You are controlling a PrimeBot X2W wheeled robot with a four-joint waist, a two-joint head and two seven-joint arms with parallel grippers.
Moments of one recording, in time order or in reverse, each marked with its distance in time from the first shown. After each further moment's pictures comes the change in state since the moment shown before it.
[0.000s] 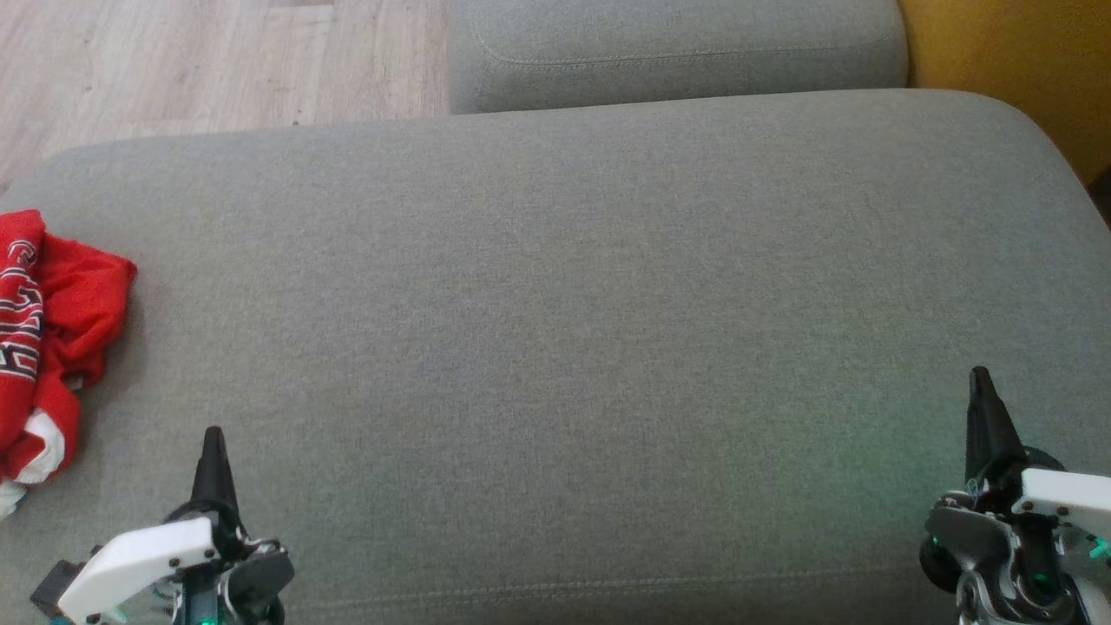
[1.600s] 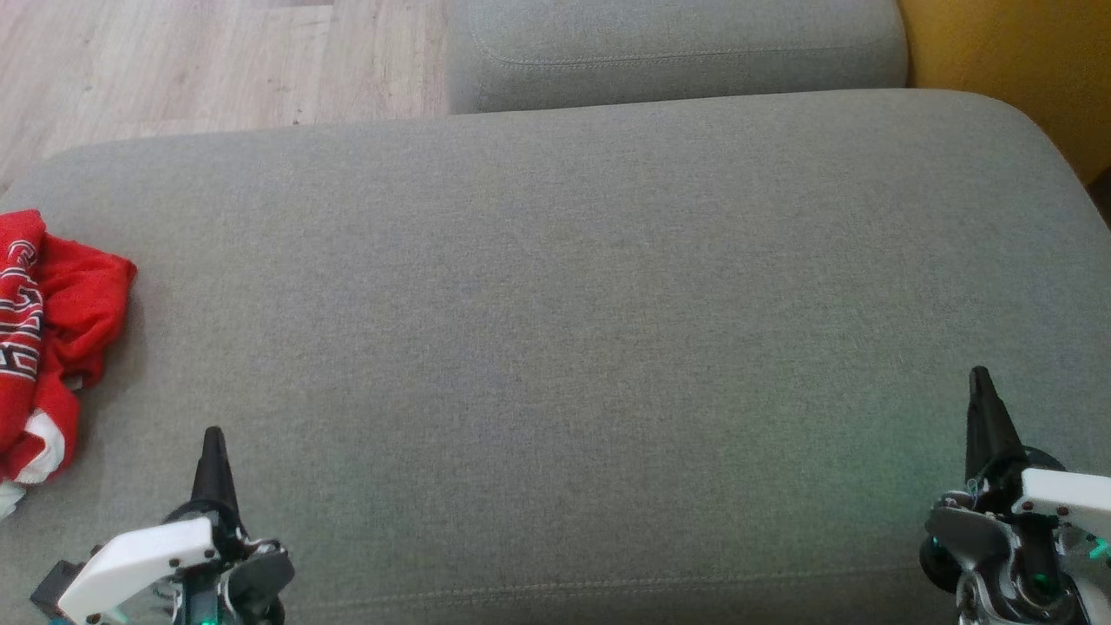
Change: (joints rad) left arm 0.000 0.000 0.000 0.000 0.000 0.000 0.000; right arm 0.000 0.000 0.000 0.000 0.000 0.000 0.000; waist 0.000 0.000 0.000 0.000
